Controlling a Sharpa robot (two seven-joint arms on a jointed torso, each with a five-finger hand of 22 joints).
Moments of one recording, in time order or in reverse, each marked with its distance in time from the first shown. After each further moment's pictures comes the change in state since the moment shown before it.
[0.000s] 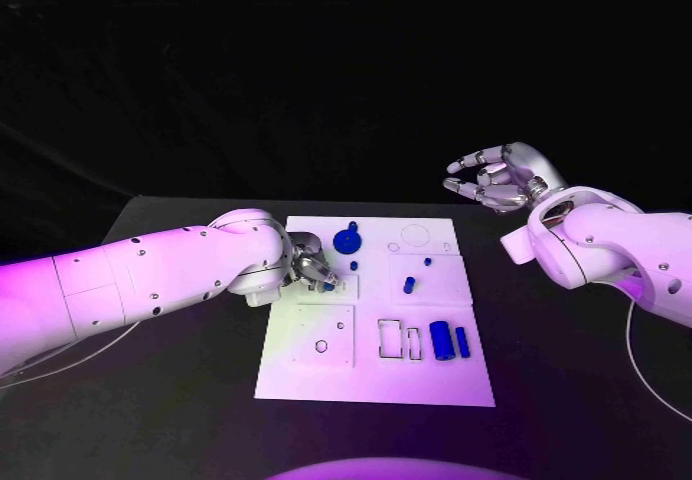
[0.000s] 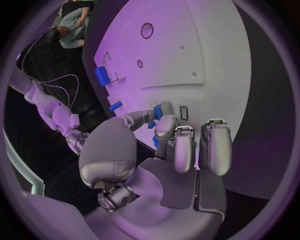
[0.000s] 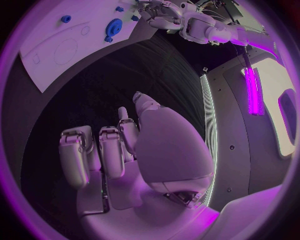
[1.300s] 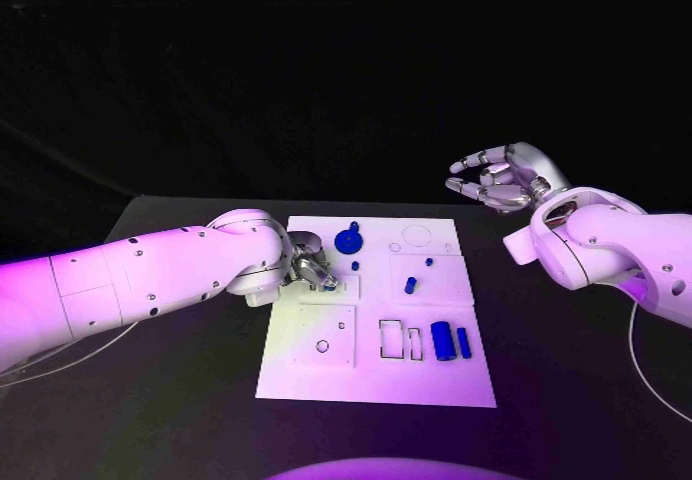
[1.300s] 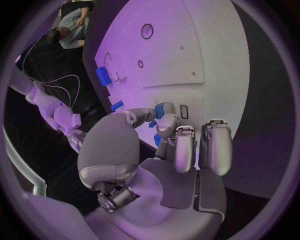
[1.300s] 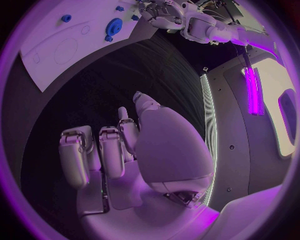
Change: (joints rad) left arm 0.000 -0.017 0.002 0.019 -0.007 -0.008 0.008; left_hand 0.113 -0.026 -0.005 0.101 0.026 -0.035 0.022 -0.001 -0.010 -0.029 0.015 -0.028 -0.042 0.000 0.015 0.000 -0.001 0.000 0.000 0.007 0.000 0.000; right arm 0.001 0.001 0.000 0.000 0.000 -0.003 0.000; right_hand 0.005 0.005 -0.003 -0.003 -0.004 0.000 0.000 0.000 0.001 0.000 0.000 0.000 0.000 0.000 0.000 0.000 -0.001 0.000 0.000 0.000 0.004 0.000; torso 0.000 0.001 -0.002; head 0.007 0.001
